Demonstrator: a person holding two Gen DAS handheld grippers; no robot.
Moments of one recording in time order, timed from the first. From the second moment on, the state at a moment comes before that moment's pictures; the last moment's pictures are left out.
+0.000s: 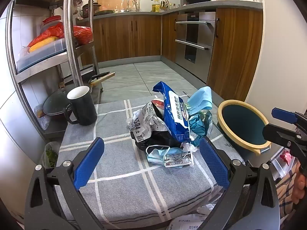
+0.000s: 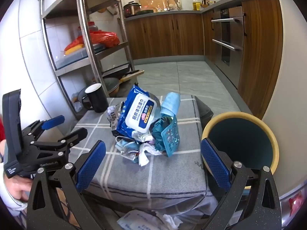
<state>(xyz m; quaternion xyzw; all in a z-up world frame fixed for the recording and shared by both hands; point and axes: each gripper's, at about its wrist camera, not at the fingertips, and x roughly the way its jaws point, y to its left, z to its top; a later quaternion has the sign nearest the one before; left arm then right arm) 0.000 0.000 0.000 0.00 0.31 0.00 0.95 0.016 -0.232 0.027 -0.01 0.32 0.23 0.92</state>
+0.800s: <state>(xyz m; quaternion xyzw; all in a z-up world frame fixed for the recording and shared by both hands) 0.035 0.005 0.020 -0.04 0.32 -0.04 0.95 0.040 -0.237 0.033 0.02 0.33 0.24 0.91</state>
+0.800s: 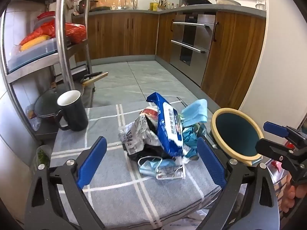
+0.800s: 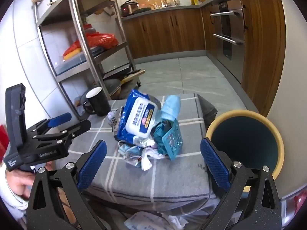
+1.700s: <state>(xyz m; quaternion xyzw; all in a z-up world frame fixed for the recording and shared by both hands) 0.198 -0.004 -0.029 -0.06 0.48 -0.13 0.86 0.186 -0.221 -0.014 0.13 0.44 0.24 0.86</state>
